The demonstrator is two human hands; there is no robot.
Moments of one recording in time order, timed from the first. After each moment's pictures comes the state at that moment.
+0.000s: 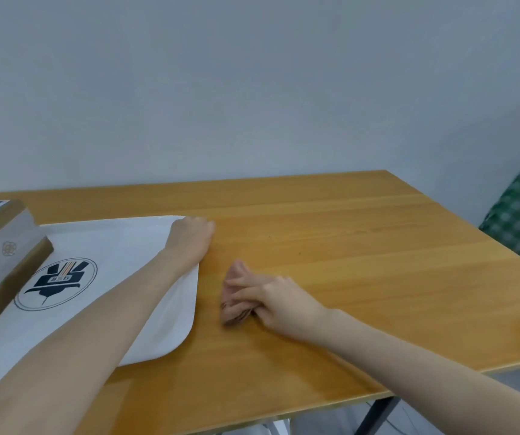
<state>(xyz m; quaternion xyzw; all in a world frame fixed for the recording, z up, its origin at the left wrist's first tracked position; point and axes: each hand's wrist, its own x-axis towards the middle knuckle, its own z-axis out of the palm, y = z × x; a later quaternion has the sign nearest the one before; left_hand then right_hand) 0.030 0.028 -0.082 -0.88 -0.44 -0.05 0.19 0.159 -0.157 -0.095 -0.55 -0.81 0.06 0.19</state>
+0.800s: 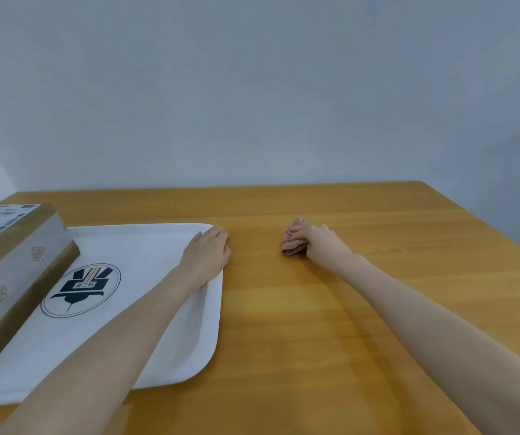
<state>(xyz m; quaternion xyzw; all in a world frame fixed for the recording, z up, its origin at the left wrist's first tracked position) 0.014 0.052 -0.110 -0.88 -0.45 -0.15 -0.03 0.243 -0.036 -0.082 -0.73 -0.67 0.07 0.14</state>
